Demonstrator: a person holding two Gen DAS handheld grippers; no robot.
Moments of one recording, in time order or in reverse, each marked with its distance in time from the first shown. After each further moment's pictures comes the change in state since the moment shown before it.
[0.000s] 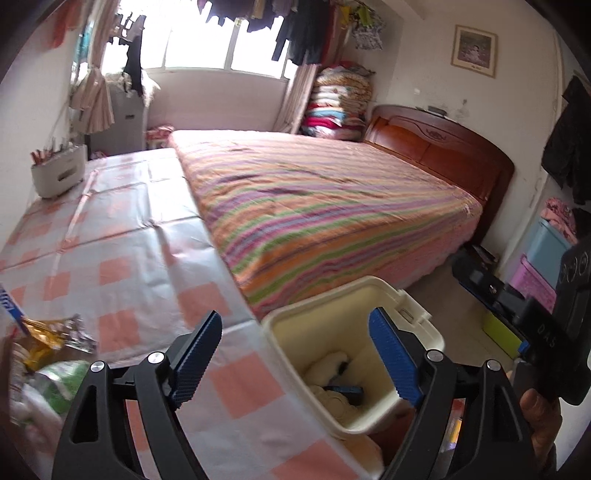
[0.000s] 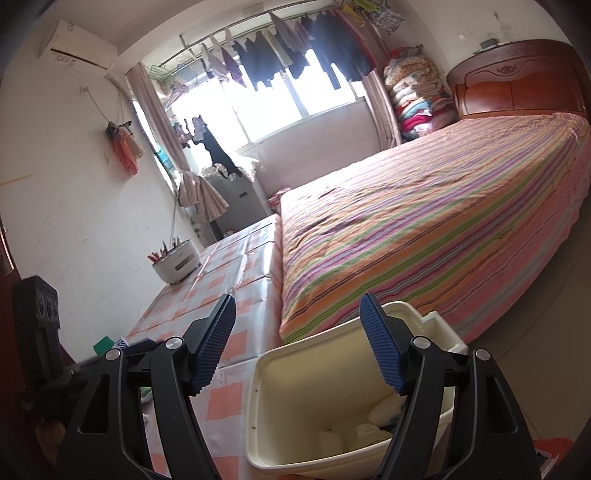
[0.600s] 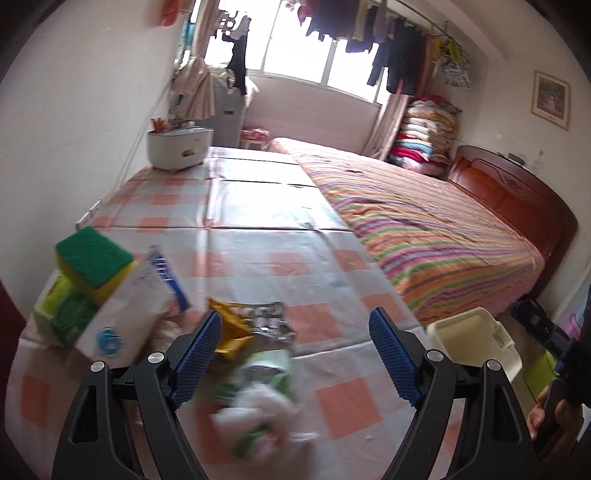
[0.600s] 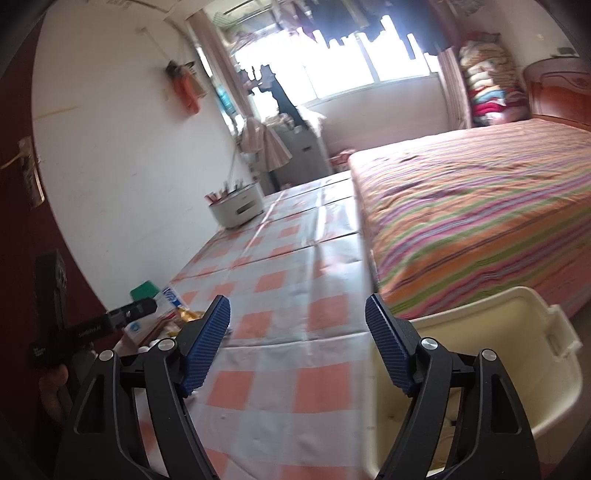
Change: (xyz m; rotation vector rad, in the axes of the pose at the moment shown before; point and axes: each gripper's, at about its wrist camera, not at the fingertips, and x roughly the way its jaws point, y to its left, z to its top) left arm -0.075 0.174 -0.025 -0.205 -0.064 0.255; right arm 0.069 0.115 -0.037 -0.165 0.178 0.202
